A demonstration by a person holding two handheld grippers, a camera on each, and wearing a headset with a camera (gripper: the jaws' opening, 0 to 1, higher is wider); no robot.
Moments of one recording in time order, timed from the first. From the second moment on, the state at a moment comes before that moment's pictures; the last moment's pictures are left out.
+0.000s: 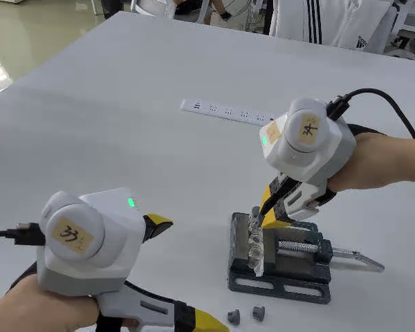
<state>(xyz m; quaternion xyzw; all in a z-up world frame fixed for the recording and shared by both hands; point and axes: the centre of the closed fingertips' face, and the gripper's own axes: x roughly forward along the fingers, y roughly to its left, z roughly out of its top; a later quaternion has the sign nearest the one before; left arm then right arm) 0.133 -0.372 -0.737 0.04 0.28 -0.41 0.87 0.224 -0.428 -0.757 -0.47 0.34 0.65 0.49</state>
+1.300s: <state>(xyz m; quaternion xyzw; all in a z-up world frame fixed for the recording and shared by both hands) 0.130 -0.368 -0.743 0.03 0.29 -0.41 0.87 0.229 -0.425 -0.769 -0.50 0.36 0.64 0.47</state>
